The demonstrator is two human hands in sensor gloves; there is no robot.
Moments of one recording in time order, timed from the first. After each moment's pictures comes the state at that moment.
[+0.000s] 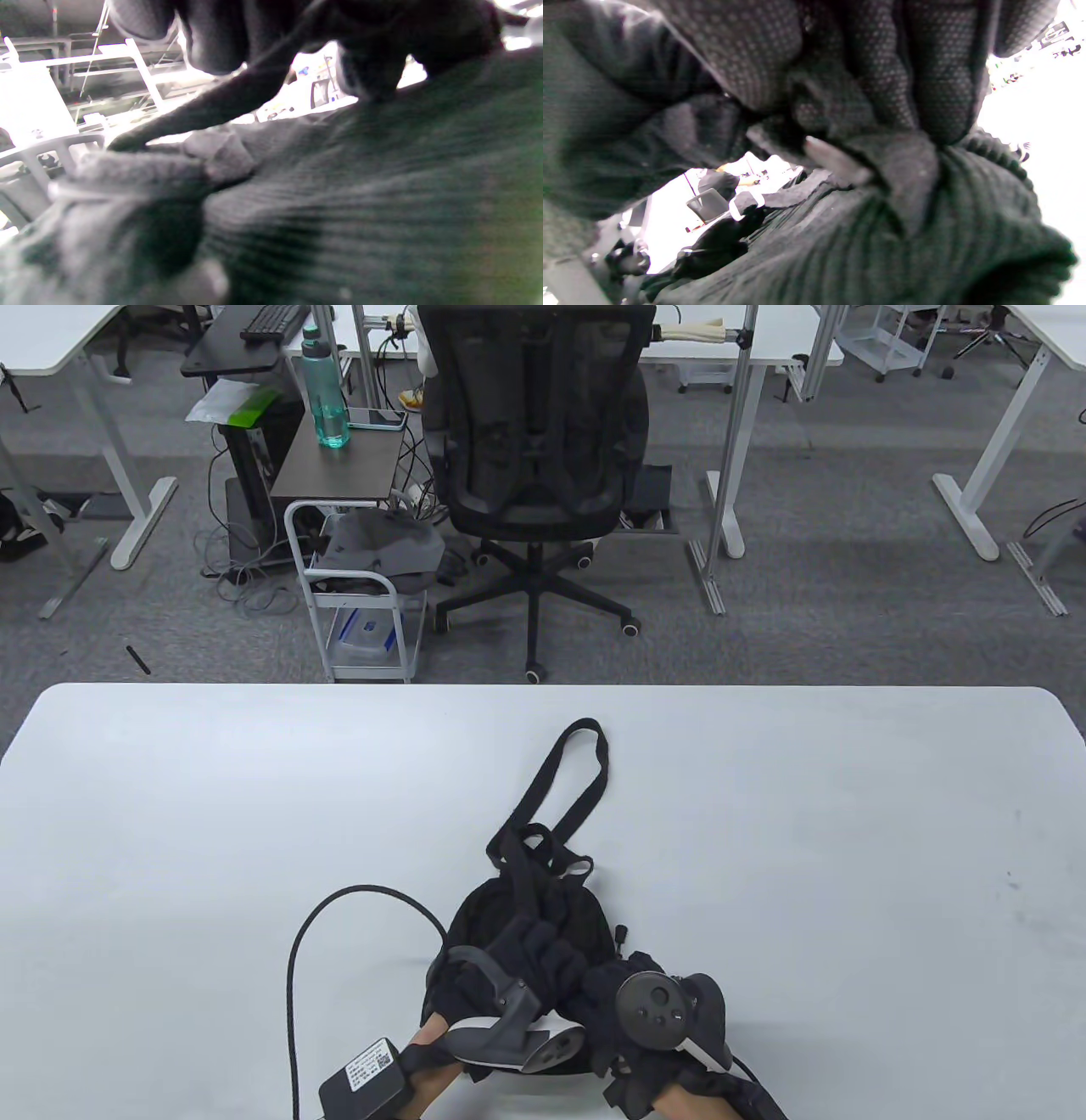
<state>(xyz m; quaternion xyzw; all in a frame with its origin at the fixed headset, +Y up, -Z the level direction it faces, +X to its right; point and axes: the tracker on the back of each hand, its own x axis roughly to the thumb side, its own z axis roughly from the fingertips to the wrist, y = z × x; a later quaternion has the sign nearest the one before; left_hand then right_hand) -0.060 -0.837 -0.323 0.11 -0.39 -0.18 0.90 0.087 -0.756 -0.287 0.21 -0.08 0.93 0.29</state>
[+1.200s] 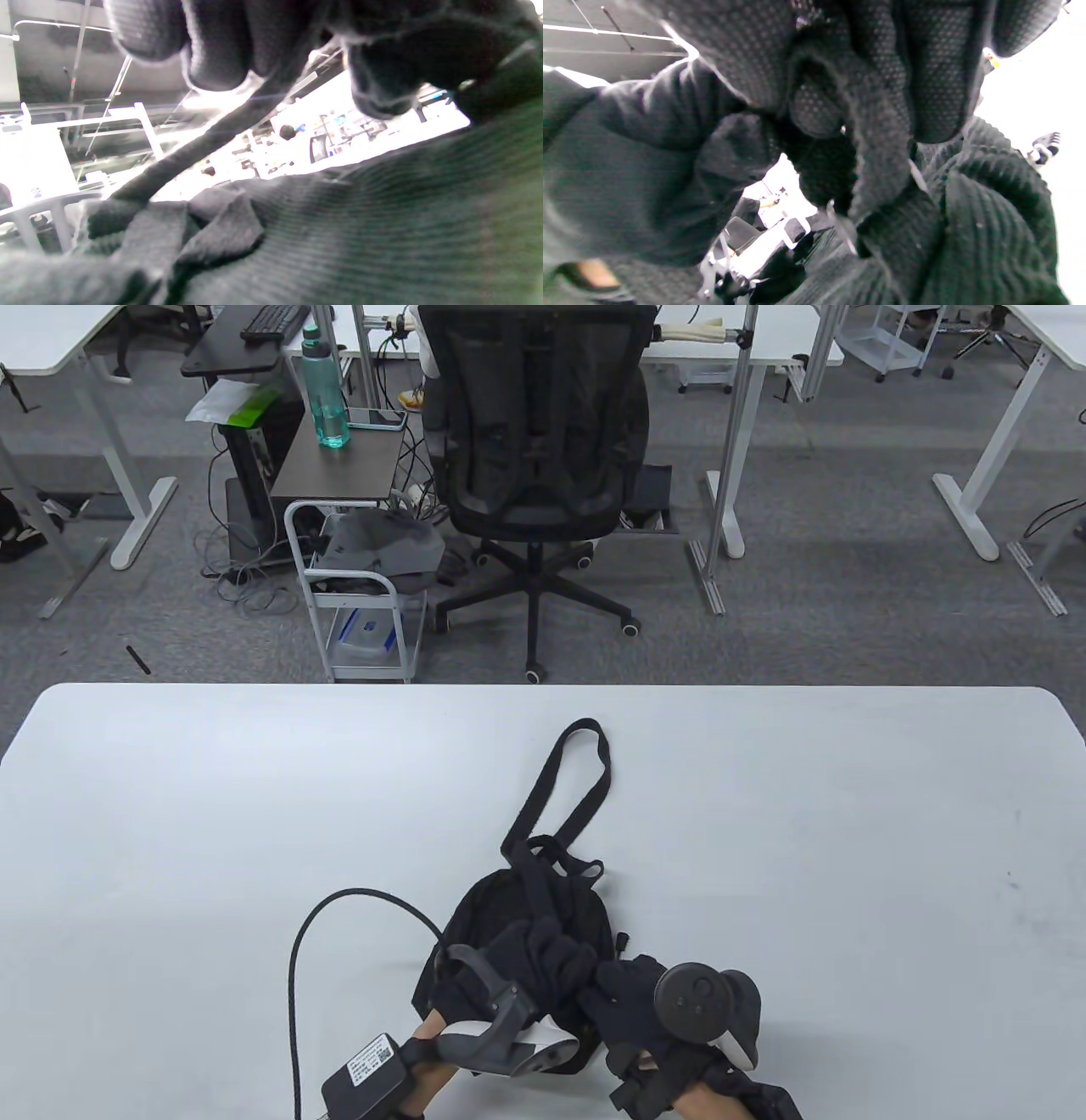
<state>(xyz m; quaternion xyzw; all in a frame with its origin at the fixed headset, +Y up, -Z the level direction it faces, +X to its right) -0.065 -0.841 -0.331 0.22 -0.41 -0.13 0.88 0.107 -0.747 -0.287 0.20 -0.05 0.90 0.39</state>
